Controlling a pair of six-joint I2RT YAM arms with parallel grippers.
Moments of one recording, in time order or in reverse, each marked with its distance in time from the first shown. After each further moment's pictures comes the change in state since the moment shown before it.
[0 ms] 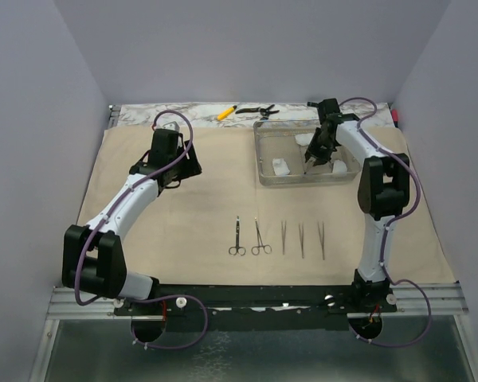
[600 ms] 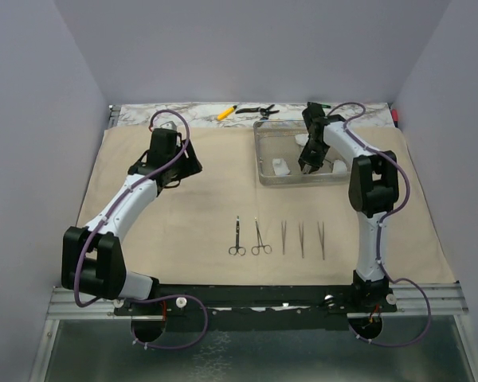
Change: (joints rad) left arm 0.005 -0.013 0.001 -0.001 0.015 -0.072; right arm 0.085 0.065 0.053 -0.135 0.130 0.121
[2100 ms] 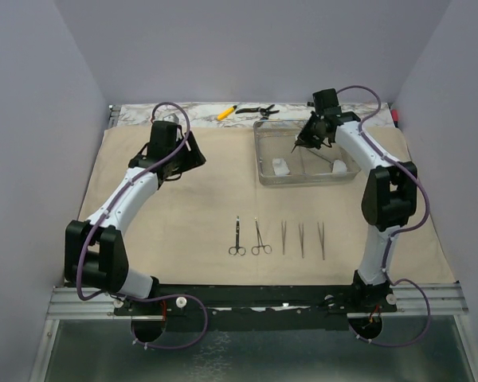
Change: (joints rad) left arm 0.008 0.051 0.069 0.002 0.063 -0.009; right arm -0.011 -0.190 -0.095 0.291 -0.129 0.041
